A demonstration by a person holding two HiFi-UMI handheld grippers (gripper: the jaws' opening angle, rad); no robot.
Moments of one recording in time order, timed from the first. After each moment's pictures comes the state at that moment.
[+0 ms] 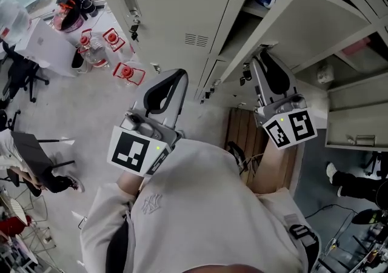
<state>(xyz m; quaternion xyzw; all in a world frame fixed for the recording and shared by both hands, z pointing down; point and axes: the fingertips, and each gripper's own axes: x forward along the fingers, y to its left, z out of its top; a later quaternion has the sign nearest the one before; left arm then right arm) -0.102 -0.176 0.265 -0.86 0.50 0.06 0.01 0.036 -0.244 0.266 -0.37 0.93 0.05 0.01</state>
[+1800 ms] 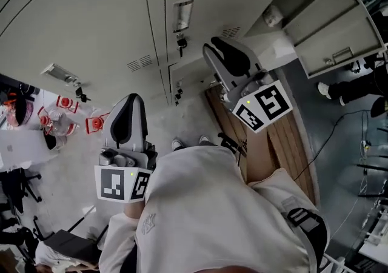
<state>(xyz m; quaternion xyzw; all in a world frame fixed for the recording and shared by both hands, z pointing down) -0.124 -0.216 0.288 -0.91 0.40 0.08 -0.06 0.043 -0.253 0.270 -0.51 0.86 0.05 0.01</state>
